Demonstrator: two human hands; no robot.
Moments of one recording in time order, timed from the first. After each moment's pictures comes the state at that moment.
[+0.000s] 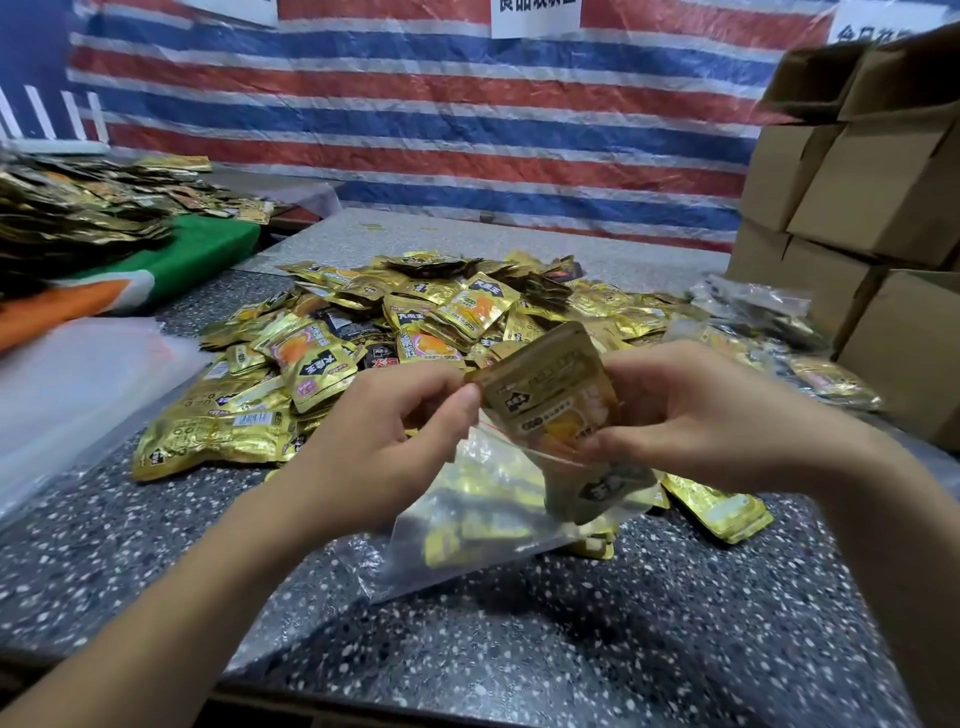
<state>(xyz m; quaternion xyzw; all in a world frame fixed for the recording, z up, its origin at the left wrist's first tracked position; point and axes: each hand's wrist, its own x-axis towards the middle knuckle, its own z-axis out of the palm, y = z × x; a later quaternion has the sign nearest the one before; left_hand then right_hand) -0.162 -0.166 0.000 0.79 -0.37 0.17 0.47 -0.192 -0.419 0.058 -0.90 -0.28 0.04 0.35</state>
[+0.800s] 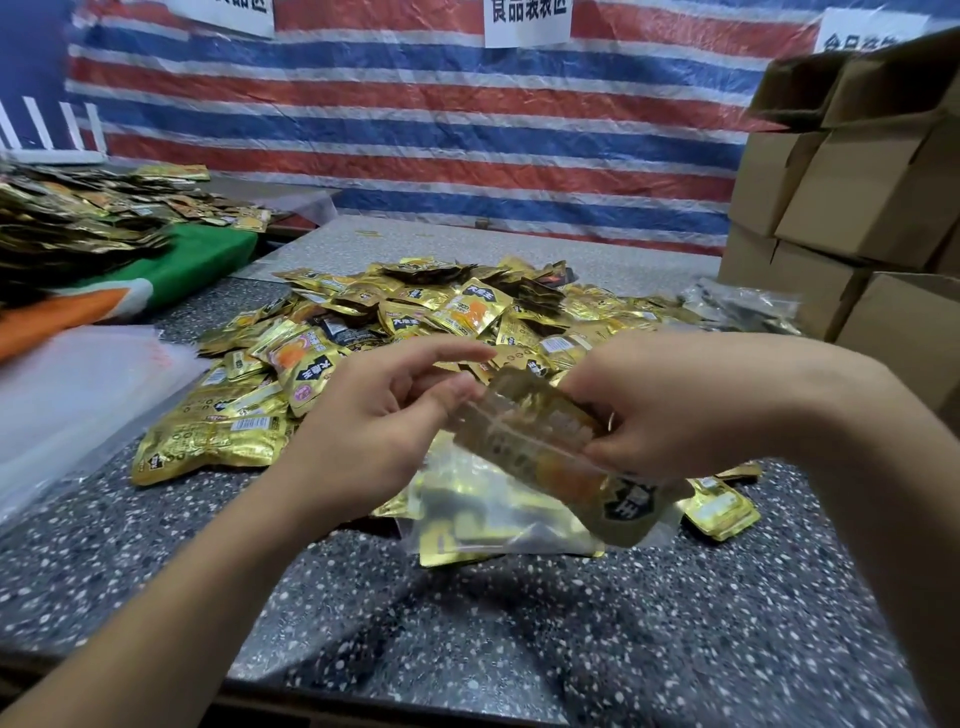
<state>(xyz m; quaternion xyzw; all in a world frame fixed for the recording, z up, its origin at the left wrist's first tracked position) -0.171 -0.173 0.015 0.72 -0.32 0.12 0.60 -0.205 -0.380 0.101 -0.97 -0.22 0.04 -0.05</state>
